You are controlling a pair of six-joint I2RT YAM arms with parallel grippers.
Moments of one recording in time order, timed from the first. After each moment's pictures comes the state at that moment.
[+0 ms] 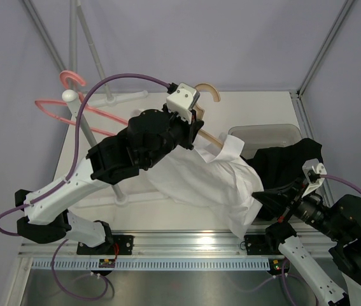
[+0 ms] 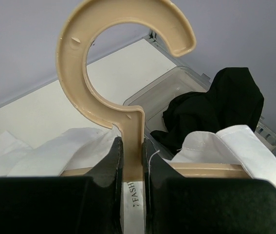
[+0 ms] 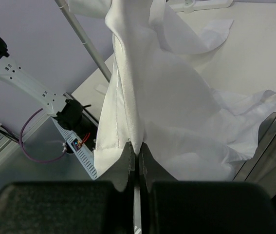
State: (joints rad) left arm -1.18 1.37 1.80 -0.60 -0.47 -0.16; right arm 0.44 0.29 1.09 -0.88 -0.44 0.38
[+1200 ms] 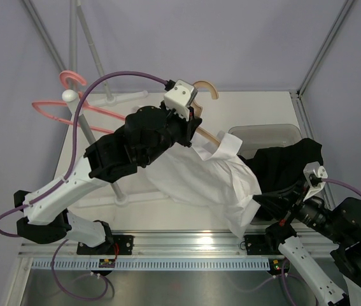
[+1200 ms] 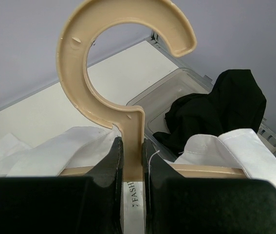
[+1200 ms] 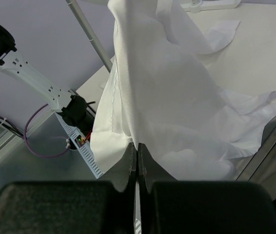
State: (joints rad) left arm -1.15 1.37 1.81 -0.61 -0.45 -0.15; right arm 0.44 0.28 1.09 -0.89 -0.47 0.37
